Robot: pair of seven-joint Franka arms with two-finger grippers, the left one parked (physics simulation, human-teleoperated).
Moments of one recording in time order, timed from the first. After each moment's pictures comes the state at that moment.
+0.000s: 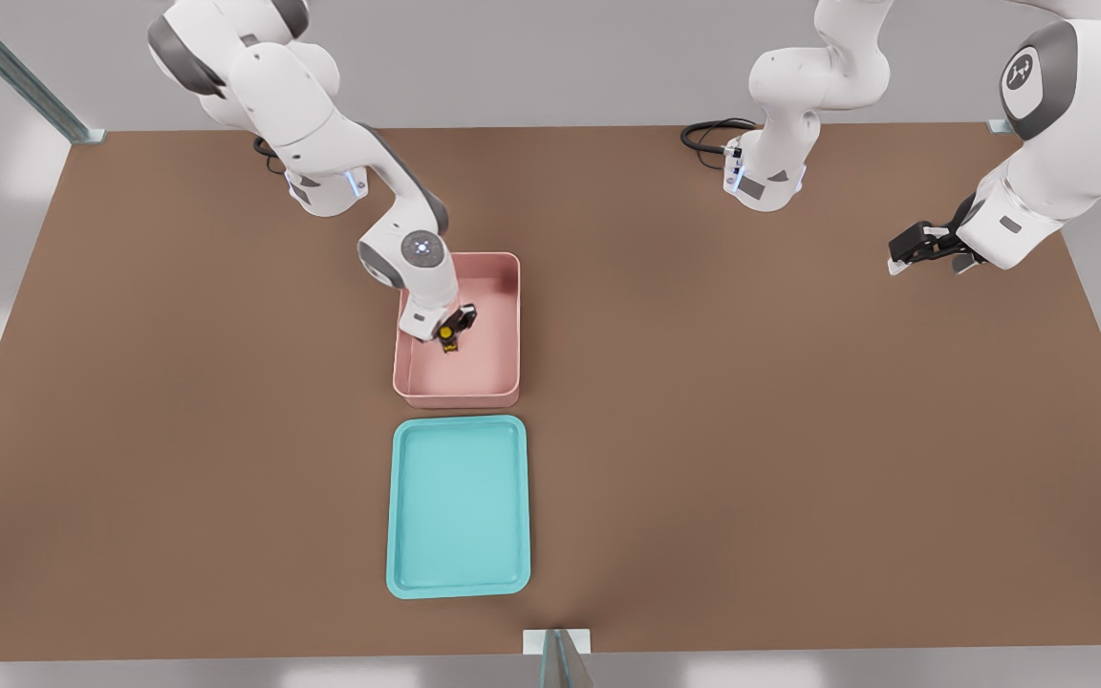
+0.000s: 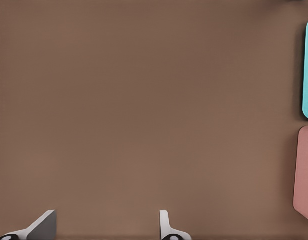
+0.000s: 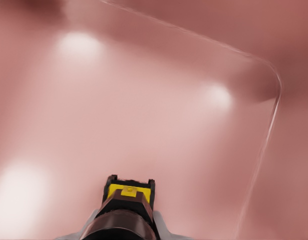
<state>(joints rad) 0.34 0.36 0.29 -2.37 -0.39 2.73 0.63</state>
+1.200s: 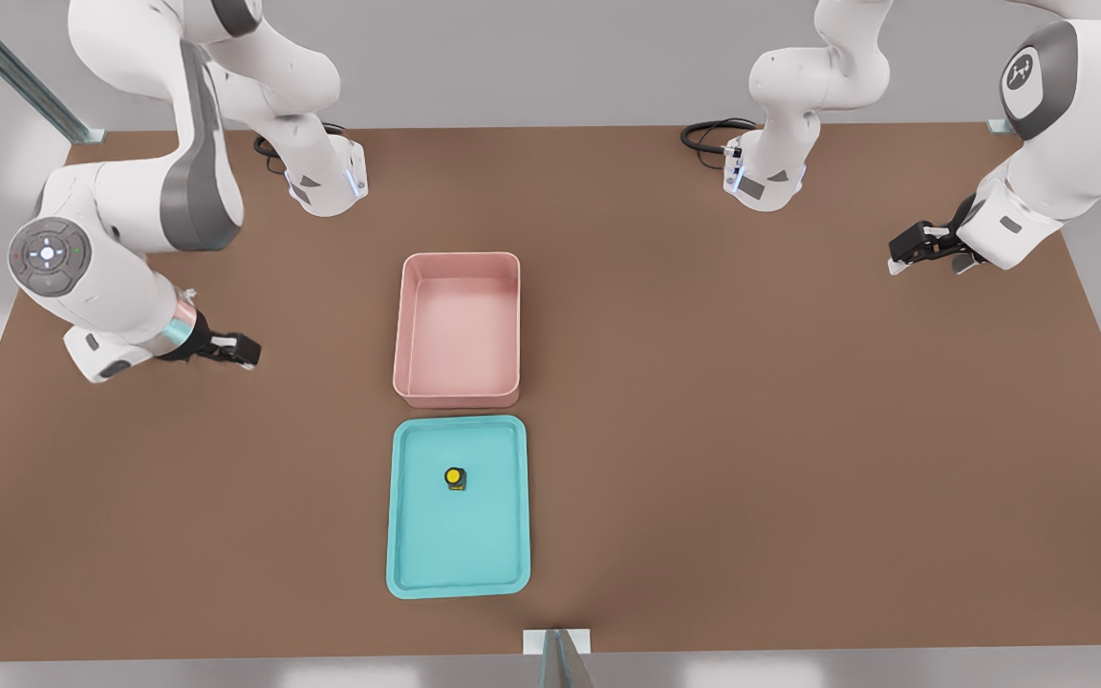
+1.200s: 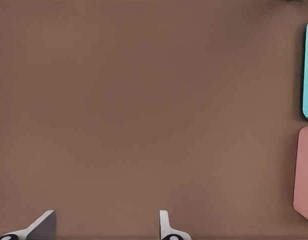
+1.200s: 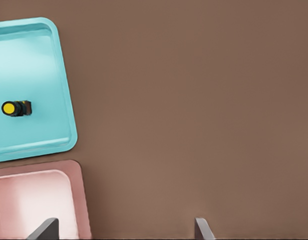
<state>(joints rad) 0.11 0.21 0.02 -1.42 -0.05 1.52 0.23</state>
